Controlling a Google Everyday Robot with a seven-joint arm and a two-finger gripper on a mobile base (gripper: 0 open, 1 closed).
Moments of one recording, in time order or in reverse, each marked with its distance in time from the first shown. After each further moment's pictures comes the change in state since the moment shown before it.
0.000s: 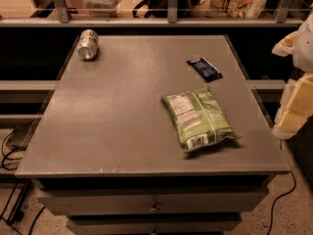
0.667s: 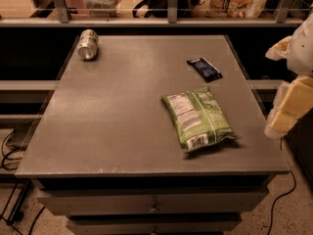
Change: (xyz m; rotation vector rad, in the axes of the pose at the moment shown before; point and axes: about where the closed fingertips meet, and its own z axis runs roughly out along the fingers) arm -0.005 -0.002 0.013 -0.027 -0.067 0.012
